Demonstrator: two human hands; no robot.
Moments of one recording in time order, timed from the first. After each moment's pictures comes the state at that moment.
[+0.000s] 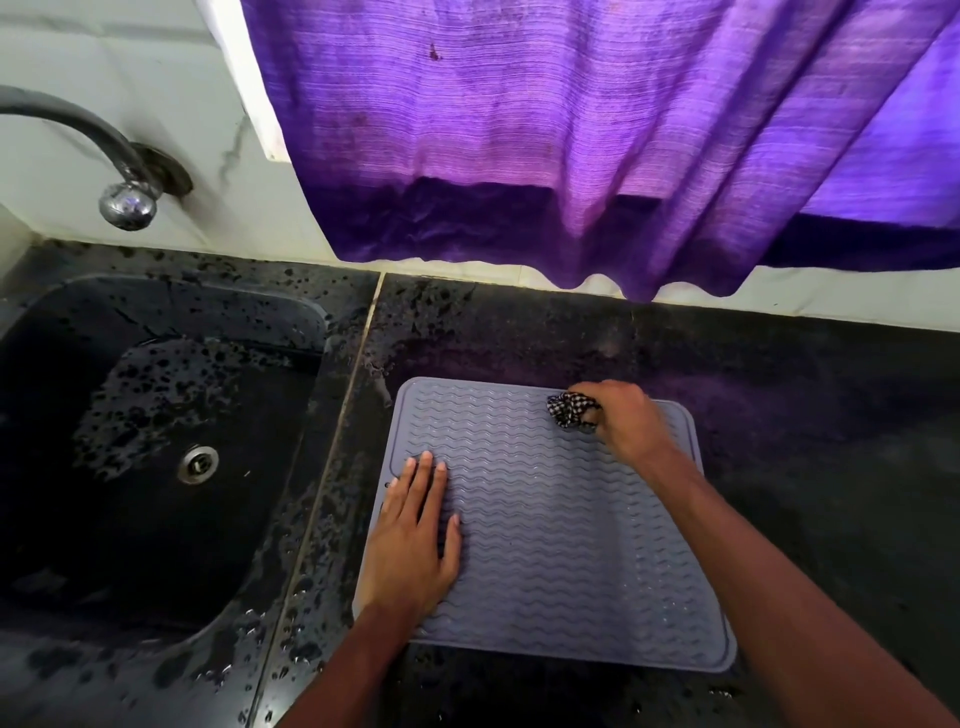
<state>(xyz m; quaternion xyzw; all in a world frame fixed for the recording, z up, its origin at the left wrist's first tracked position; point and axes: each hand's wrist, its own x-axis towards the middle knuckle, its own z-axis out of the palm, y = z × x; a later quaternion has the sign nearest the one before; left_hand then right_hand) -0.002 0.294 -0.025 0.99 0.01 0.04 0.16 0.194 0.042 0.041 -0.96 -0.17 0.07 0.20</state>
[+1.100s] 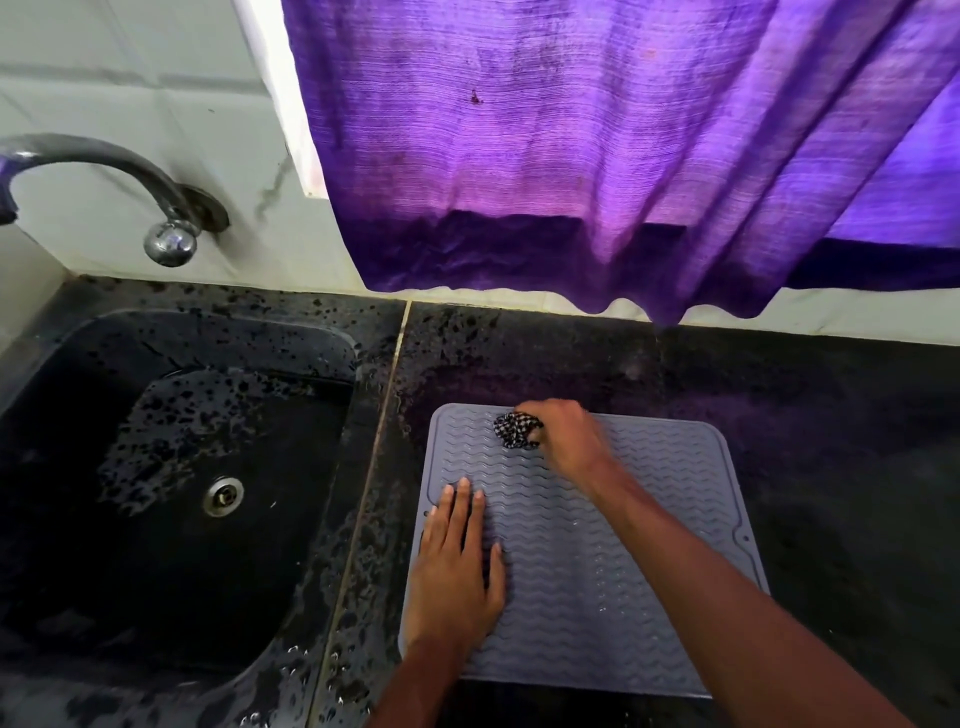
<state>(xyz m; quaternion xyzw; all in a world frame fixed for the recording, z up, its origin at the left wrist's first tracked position) 0.000 0.294 -0.025 0.98 0.01 0.04 0.17 0.178 0.154 0.050 -0.95 -0.18 0.10 0.22</state>
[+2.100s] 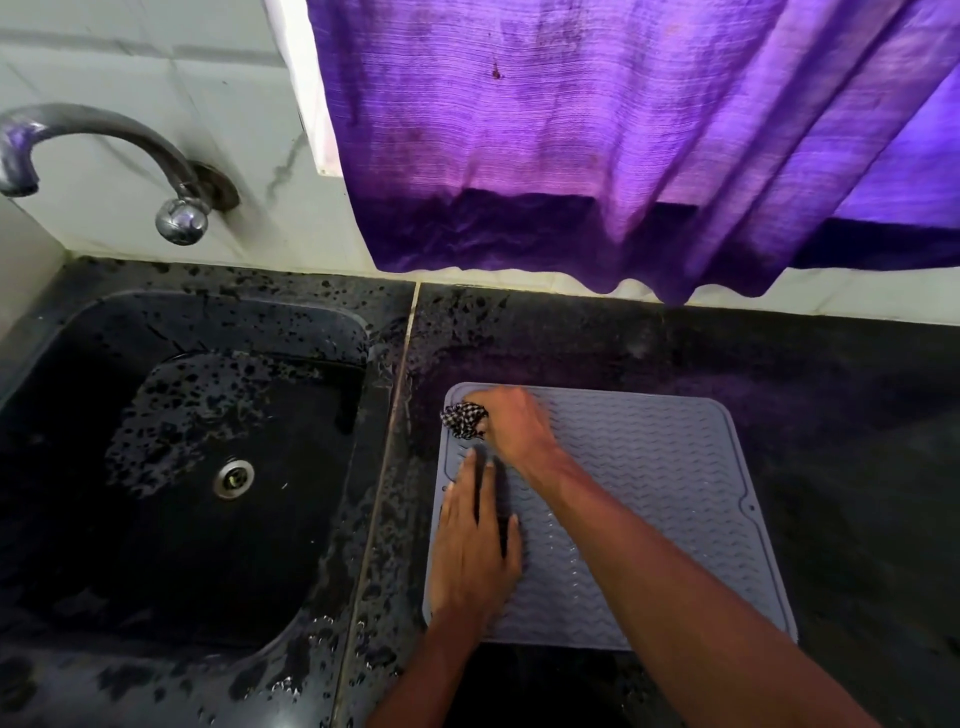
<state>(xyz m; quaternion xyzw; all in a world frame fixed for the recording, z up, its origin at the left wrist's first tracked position) -0.002 0.292 -0.018 0.97 0.04 0.05 0.22 0.149 0.232 0.061 -0.95 -0.19 0.13 0.23</state>
